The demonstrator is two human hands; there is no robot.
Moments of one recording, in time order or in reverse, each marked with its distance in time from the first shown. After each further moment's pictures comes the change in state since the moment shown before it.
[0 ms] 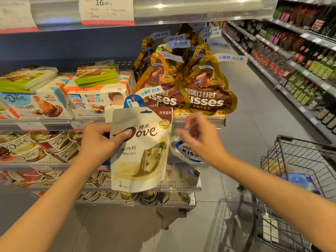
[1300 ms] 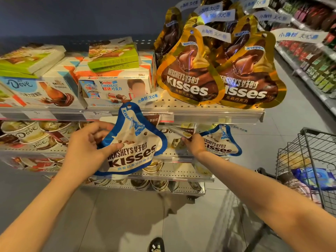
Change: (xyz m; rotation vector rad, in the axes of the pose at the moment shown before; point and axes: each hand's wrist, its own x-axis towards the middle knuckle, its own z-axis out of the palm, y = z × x) left_hand 0.006 -0.056 -0.059 0.009 -0.076 -0.064; right_hand 0.040 0.125 0.141 -0.101 -0.153 0.734
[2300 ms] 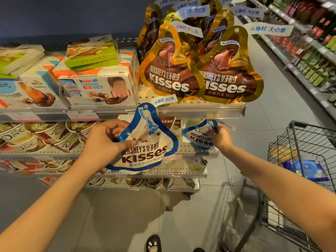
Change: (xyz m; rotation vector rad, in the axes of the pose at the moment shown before) left_hand 0.008 0.023 0.053 0.082 -0.143 -0.020; right_hand 0.016 0.063 -0.095 0.046 0.226 0.018
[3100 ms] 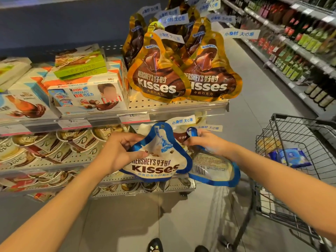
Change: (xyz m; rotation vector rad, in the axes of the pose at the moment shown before) left_hand 0.000 0.001 0.029 -0.038 -0.201 -0.010; right_hand -0.105 -0.077 -0.047 0.264 -0.702 -0.112
